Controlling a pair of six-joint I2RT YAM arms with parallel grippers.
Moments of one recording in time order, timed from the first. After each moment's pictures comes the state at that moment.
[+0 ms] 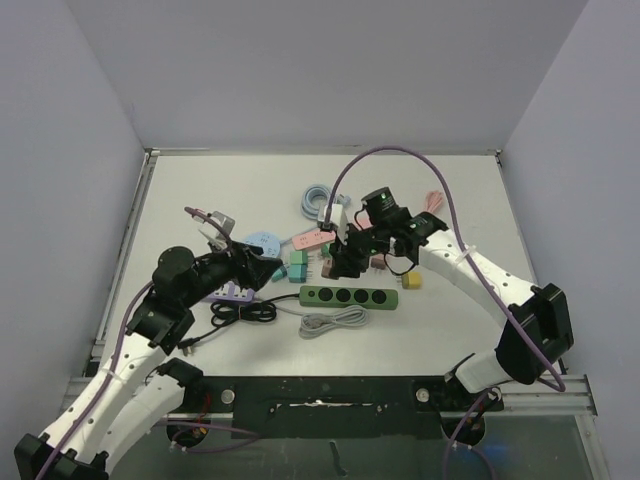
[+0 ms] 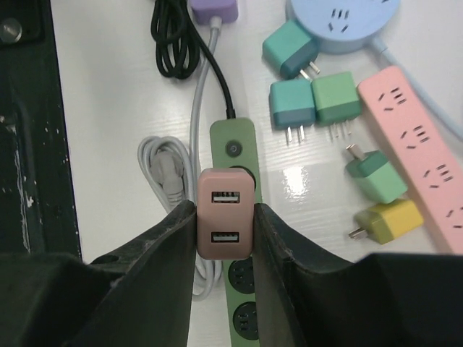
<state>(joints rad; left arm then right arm) -0.46 0.73 0.62 -0.02 0.41 -0.35 0.62 1.46 1.25 -0.63 -0.67 -0.50</state>
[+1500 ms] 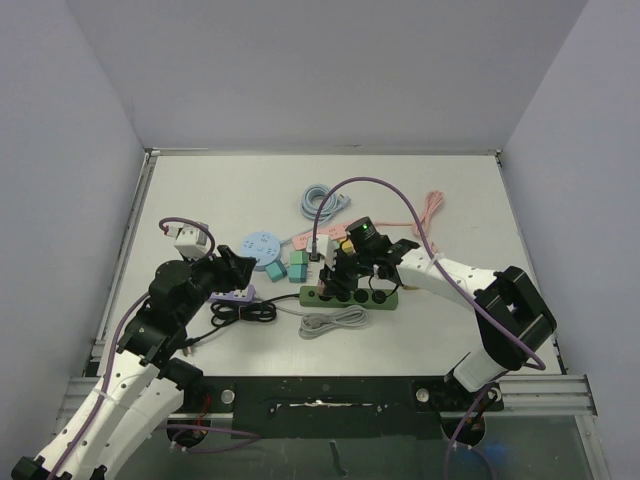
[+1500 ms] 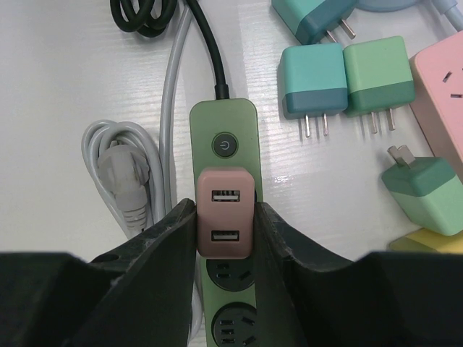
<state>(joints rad) -0.46 0.56 0.56 -0.26 -0.05 -0.49 0.70 1.57 0.96 -0.29 -0.55 -0.53</state>
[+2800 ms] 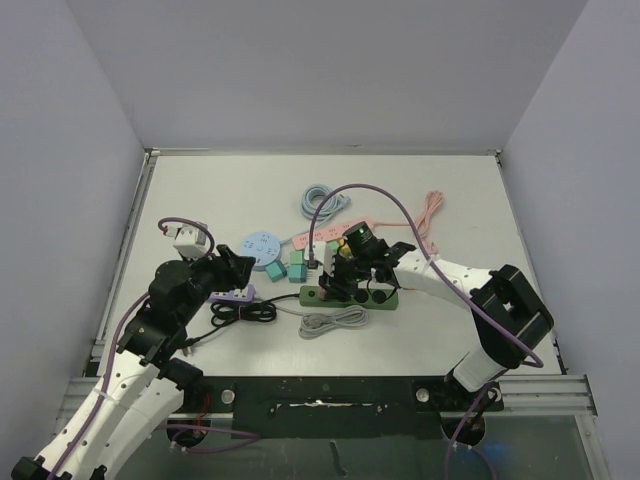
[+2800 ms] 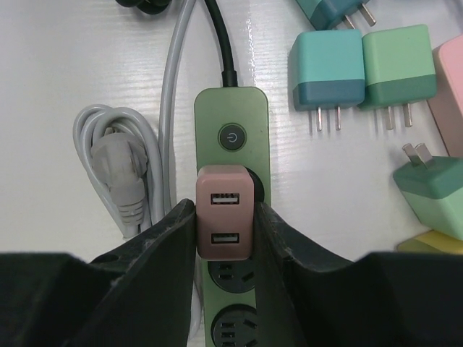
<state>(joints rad) -0.46 0.56 0.56 -0.26 -0.07 -0.49 0.70 1.58 0.96 -0.32 -0.52 -0.59</state>
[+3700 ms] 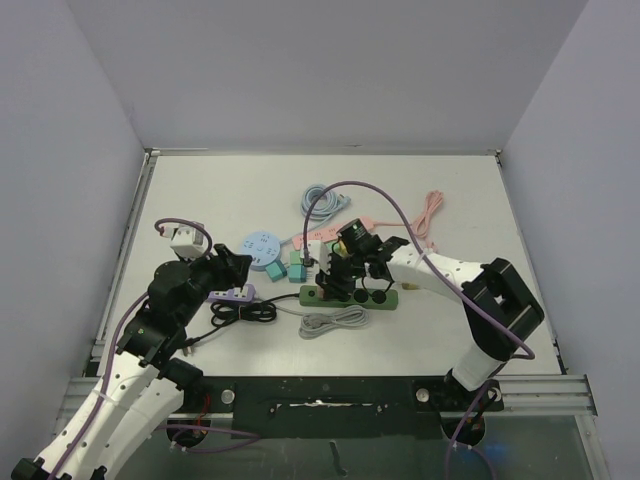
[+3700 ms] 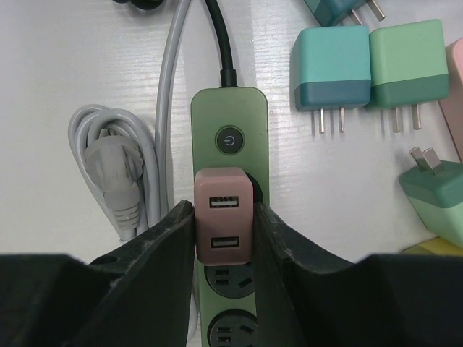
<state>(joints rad) -0.46 0.55 0.56 -0.26 -0.11 -0.49 0.71 1.66 1.00 -0.35 -0.50 -0.60</state>
